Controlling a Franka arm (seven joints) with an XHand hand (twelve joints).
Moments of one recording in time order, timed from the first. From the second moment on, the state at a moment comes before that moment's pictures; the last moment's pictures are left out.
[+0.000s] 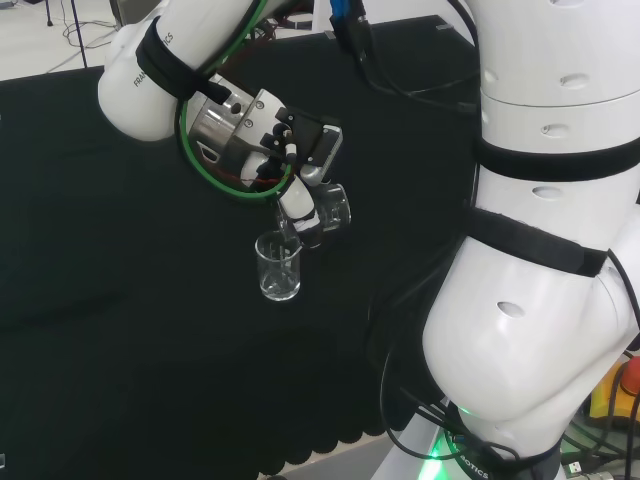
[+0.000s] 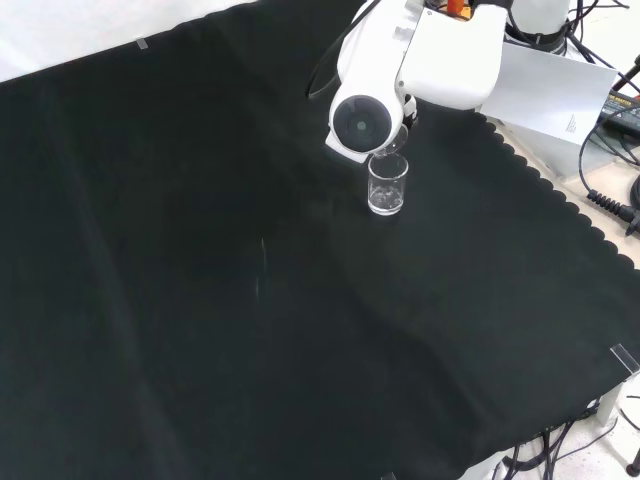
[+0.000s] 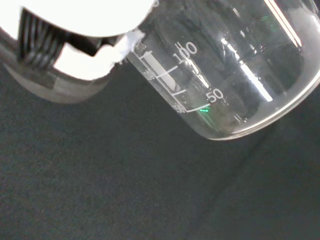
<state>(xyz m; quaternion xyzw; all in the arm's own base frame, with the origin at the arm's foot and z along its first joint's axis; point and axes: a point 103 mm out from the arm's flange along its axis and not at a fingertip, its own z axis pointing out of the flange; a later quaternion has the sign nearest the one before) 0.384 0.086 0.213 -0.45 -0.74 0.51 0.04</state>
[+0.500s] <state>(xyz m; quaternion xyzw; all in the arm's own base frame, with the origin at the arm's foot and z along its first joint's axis) 0.385 0.085 0.214 -0.44 -0.73 0.51 0.03</state>
